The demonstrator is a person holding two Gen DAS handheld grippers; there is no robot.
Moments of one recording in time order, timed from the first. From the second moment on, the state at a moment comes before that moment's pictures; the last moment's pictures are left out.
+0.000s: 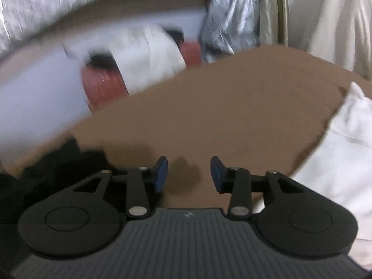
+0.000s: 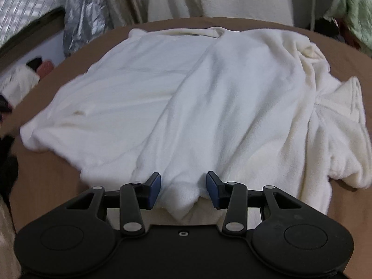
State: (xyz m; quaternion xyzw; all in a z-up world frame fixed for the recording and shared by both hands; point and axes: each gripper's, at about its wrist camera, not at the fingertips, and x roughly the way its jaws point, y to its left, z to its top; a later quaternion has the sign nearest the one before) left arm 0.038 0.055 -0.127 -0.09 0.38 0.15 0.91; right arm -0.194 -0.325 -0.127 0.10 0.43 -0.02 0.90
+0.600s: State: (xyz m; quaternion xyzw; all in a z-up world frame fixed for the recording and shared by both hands) left arm -0.050 -0.247 -0.116 0.07 0.39 -0.40 0.83; right arm -0.307 -0.382 -0.117 0.27 0.36 -0.06 0.89
